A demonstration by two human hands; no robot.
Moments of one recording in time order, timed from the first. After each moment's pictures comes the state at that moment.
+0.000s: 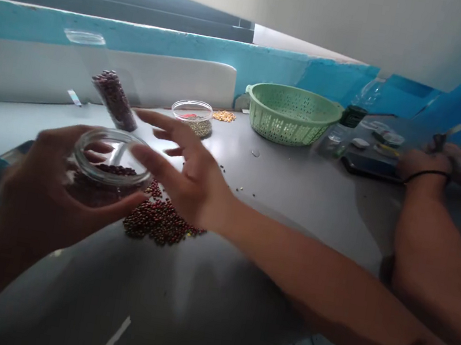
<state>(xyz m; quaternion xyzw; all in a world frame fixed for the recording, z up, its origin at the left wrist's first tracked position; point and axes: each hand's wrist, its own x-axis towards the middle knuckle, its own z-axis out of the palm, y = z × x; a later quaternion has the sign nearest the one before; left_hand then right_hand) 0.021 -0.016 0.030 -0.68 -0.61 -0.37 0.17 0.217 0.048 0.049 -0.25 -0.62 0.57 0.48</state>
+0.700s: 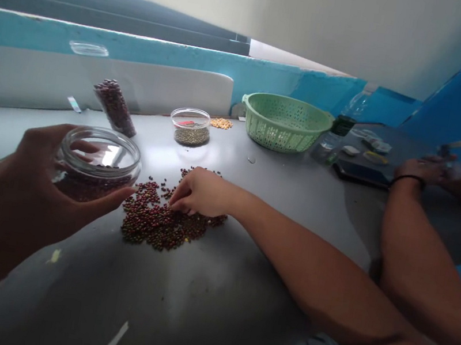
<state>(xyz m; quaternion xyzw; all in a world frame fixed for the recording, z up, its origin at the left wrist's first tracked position) 0.008 -0.010 0.031 -0.64 -0.65 -0.37 0.17 0.228 0.098 0.020 -0.33 -0.80 0.50 0.08</state>
